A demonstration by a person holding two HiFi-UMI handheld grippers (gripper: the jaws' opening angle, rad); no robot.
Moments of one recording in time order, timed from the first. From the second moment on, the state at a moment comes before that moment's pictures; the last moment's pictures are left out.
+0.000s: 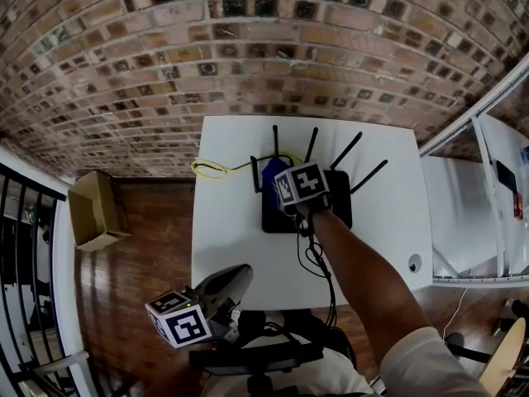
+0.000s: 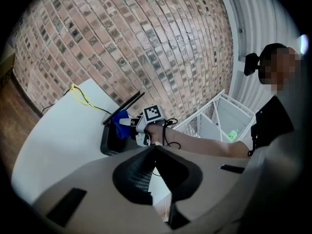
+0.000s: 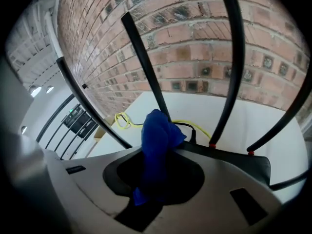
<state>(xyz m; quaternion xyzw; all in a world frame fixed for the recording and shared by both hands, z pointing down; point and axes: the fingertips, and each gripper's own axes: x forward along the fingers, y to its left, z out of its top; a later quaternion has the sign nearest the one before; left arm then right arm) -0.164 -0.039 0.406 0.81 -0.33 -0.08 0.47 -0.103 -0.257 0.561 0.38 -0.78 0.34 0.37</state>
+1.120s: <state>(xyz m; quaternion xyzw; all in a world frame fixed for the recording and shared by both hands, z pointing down) -0.110 -0.042 0.407 0.83 -0.29 -0.05 0.48 0.075 -0.254 0.568 0.53 -0.68 0.31 0.40</state>
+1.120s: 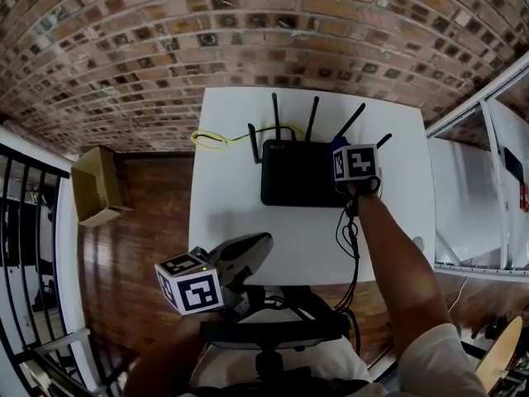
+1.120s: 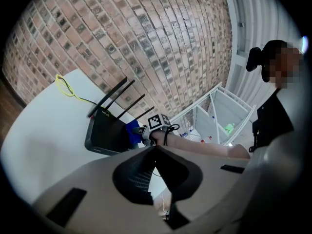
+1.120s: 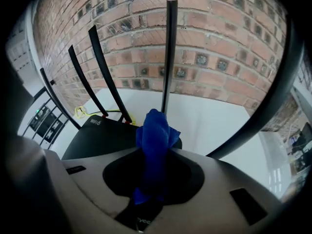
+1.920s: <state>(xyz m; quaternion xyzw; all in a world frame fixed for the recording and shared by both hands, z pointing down) -0.120 -0.037 0.417 0.82 -0.30 -0.04 0.48 0.081 -0.249 0.553 0.55 -0.68 0.20 0.45</state>
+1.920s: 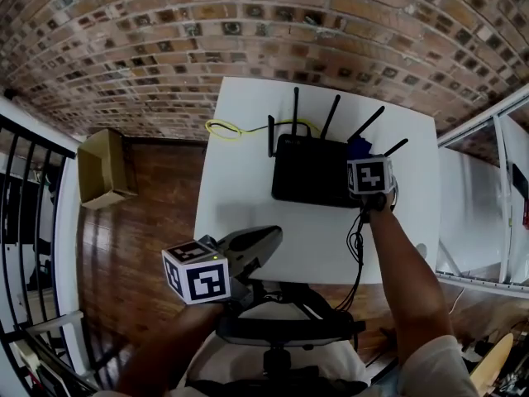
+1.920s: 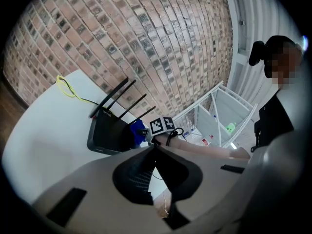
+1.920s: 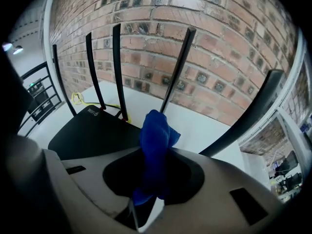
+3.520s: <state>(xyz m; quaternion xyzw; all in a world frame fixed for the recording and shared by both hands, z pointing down) -0.131 -0.016 0.409 0.82 -0.32 -0.03 0.48 -0.083 -0.155 0.566 0.41 -0.79 0.26 0.39</state>
